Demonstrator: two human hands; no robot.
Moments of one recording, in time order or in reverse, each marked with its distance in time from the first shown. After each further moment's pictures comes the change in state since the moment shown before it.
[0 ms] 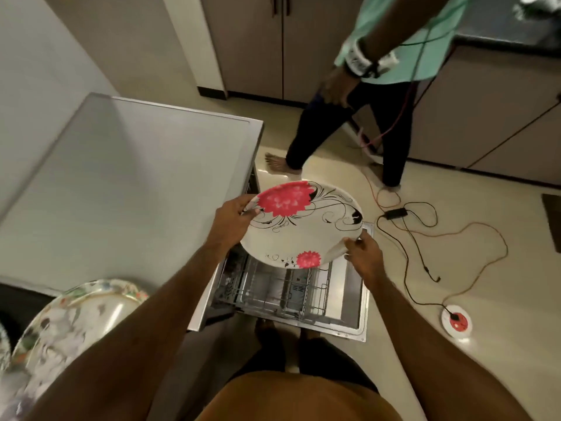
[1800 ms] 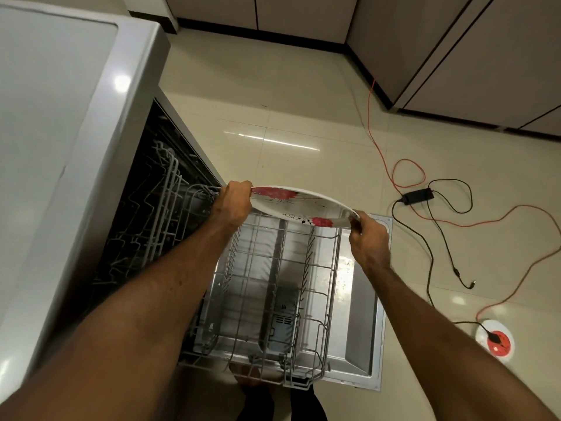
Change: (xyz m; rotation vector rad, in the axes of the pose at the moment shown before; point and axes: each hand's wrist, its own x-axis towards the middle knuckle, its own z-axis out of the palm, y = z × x) left_hand 0.339 -0.225 0.218 0.917 -0.131 -0.004; right_hand 0.328 0.172 0.067 -0.563 0.162 -0.245
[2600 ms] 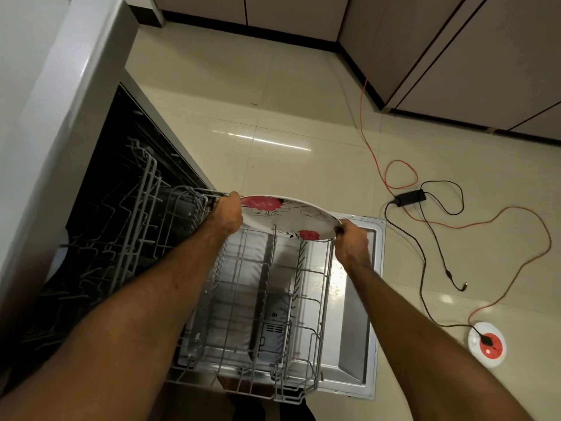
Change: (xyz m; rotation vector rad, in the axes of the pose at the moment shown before) left_hand 0.033 -0.012 0.063 -0.083 -0.183 -0.139; right_hand 0.024 0.015 0.046 -0.082 -0.161 0.228
